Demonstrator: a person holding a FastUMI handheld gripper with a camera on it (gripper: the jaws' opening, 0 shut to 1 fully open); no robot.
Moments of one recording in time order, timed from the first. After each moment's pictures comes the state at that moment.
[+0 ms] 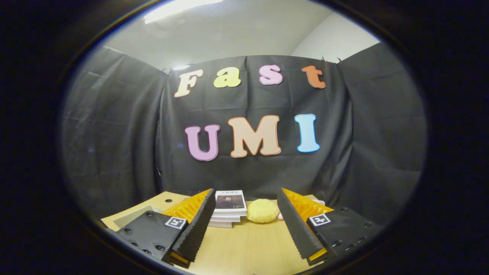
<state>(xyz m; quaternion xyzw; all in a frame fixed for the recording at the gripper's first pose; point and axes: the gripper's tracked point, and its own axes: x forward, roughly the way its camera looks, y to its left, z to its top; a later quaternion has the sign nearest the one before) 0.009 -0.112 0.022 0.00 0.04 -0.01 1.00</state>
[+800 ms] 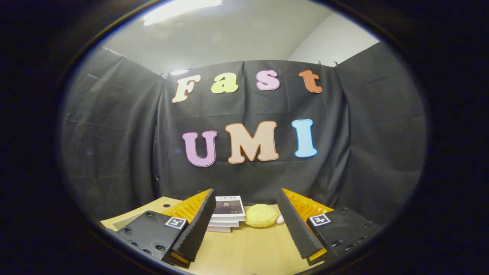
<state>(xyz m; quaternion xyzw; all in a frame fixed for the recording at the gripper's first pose) 0.012 -0.119 0.034 0.01 0.01 -0.02 1.00</state>
